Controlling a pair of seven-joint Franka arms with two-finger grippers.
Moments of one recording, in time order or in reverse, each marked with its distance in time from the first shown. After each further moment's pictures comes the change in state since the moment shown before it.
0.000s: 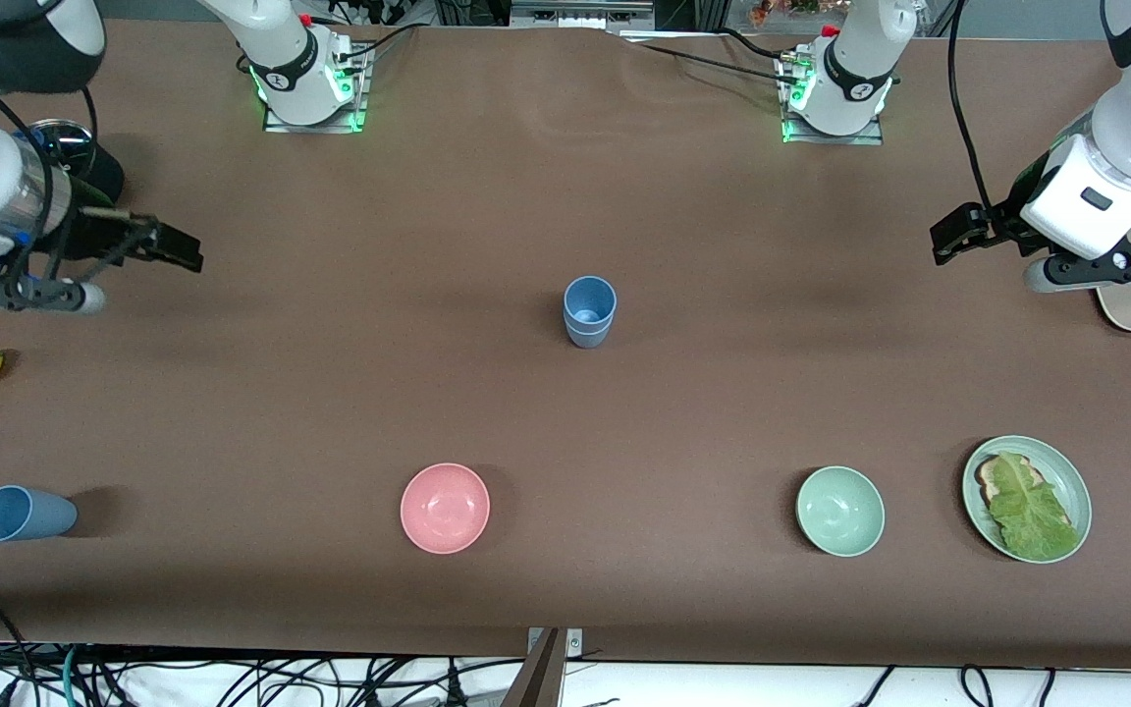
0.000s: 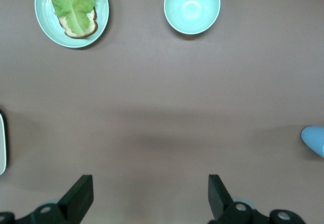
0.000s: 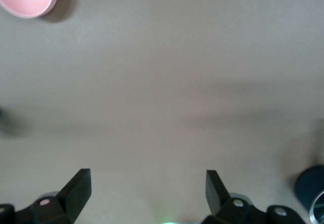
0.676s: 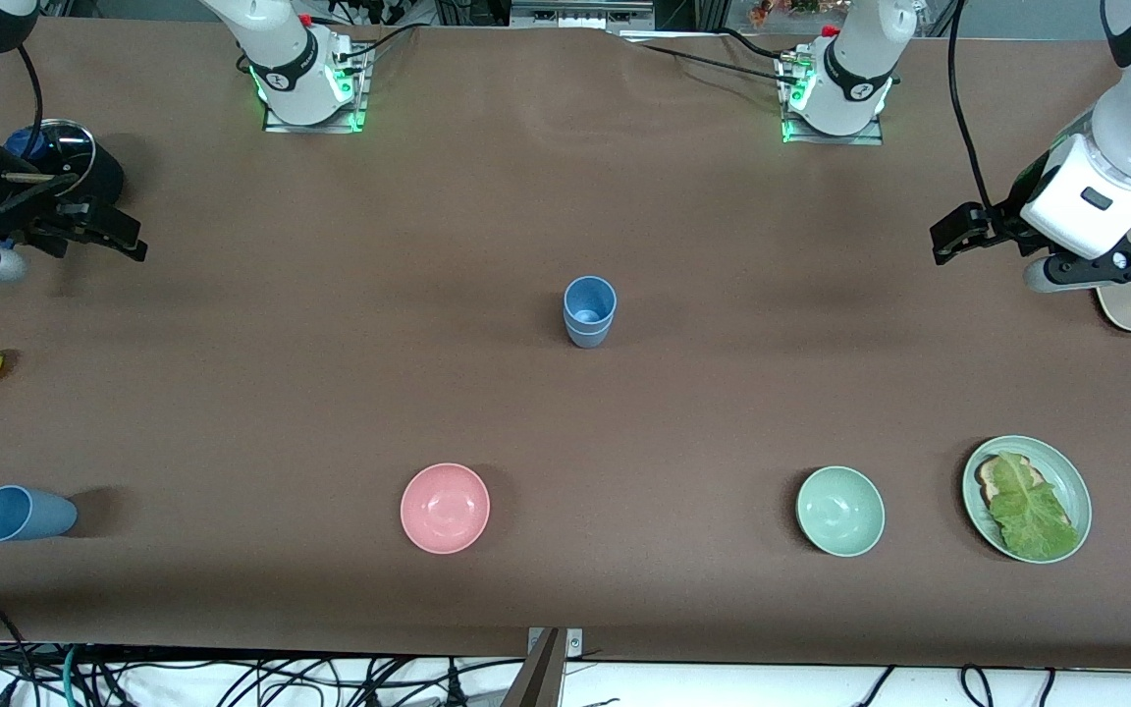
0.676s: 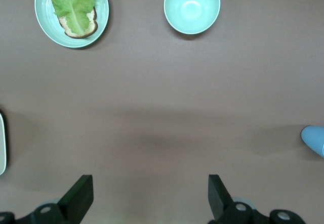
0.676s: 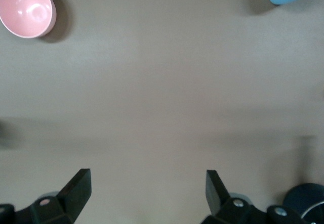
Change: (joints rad) left arm 0.000 0.000 0.000 0.000 0.000 -0.001 0.000; right arm -0.075 -0.060 0.013 -0.049 -0.001 0.095 -0.022
